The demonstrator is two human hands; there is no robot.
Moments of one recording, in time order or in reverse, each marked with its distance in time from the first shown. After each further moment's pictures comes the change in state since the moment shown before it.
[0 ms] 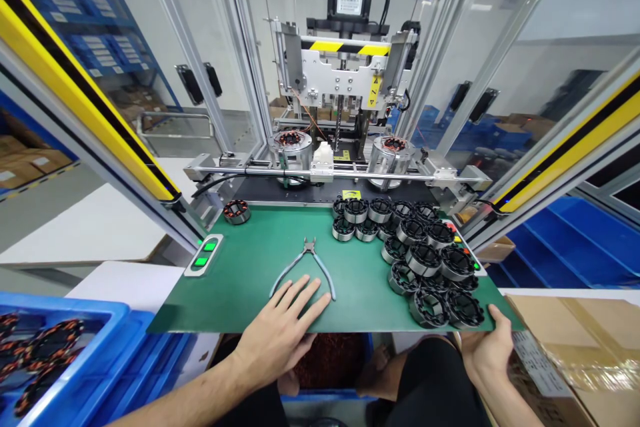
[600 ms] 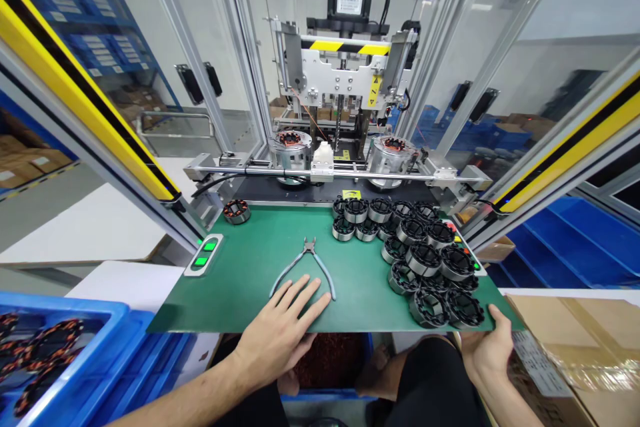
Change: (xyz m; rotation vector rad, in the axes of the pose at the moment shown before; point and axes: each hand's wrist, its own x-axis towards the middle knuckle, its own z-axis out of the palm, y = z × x) left_hand -0.001 0.000 0.002 -0.015 -0.026 -0.015; right_hand 0.003 0.002 -0.002 -0.008 -0.009 0.007
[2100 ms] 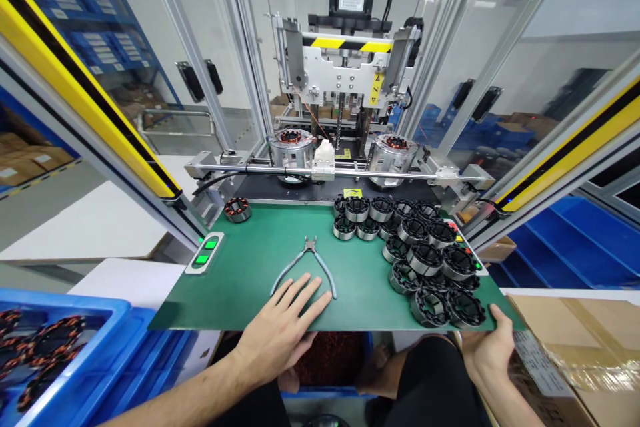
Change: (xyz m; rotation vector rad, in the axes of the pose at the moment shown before) left_hand -0.001 0.000 0.000 -0.022 0.005 -0.001; right_hand -0.007 -0.005 0.008 0.008 0.024 0.021
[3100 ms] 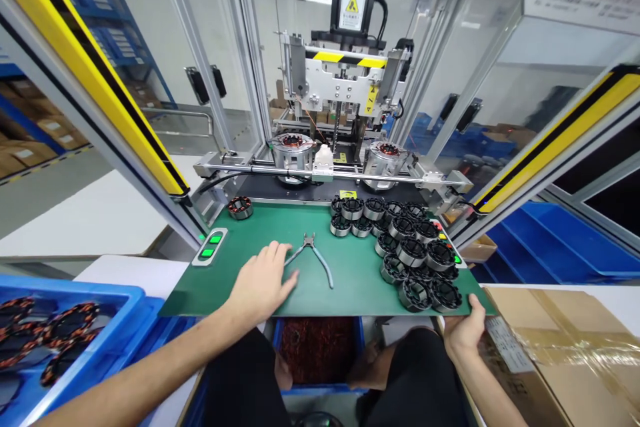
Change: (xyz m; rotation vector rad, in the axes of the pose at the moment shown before) left_hand 0.032 -0.036 -0.046 -0.155 -0.161 -0.551; right_hand 0.024 0.024 -0.014 -0.005 -0.024 -0.148
